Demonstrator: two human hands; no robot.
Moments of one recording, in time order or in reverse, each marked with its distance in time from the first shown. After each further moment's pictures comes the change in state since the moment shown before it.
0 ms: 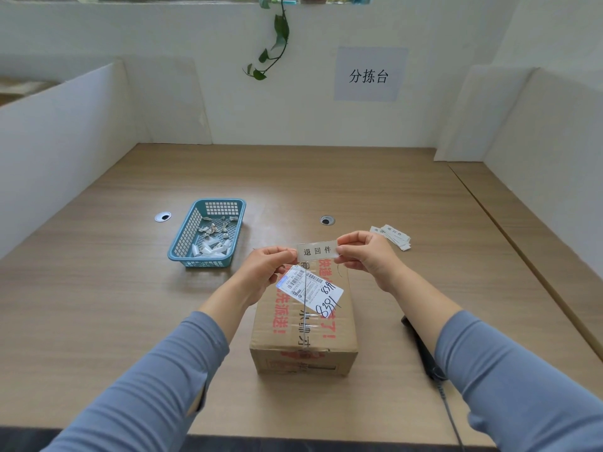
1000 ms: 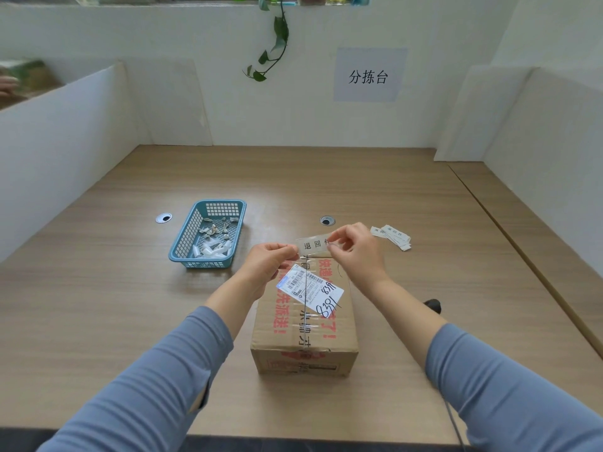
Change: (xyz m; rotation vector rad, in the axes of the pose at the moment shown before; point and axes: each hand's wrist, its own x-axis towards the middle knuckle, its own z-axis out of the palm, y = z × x) left_hand -0.002 0.012 0.010 0.099 0.127 0.009; right_hand -0.005 0.008 0.025 -0.586 0.271 -0.466
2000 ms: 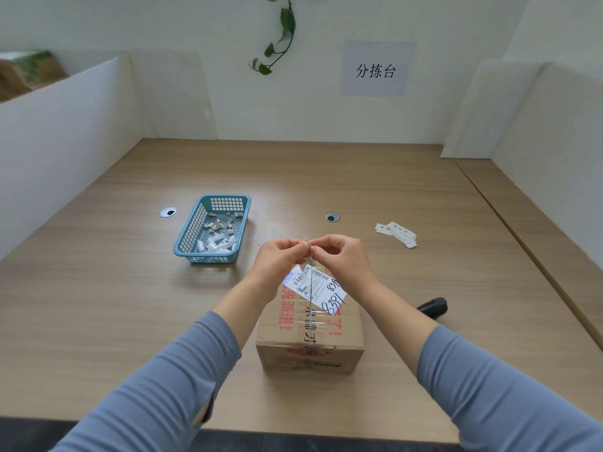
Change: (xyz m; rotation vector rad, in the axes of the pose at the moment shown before) left_hand -0.016 0.000 0.010 -0.075 -0.013 0.151; right_hand -0.011 -0.017 0.027 0.387 -0.164 0.170
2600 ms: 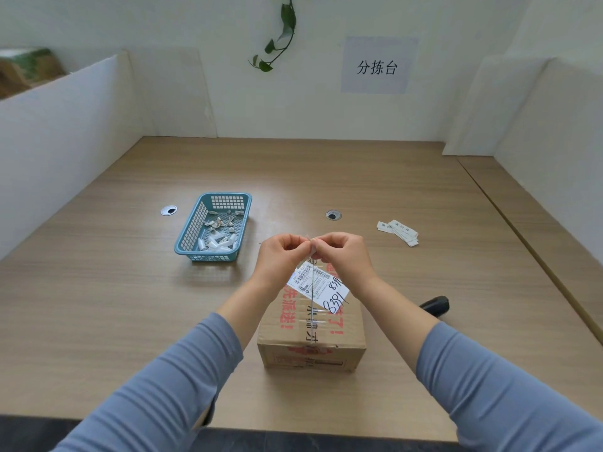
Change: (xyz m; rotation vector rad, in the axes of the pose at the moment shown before) left_hand 0.003 -0.006 0.001 0.100 0.039 0.169; right_hand 0.005 -0.001 0.003 0.139 0.017 0.102
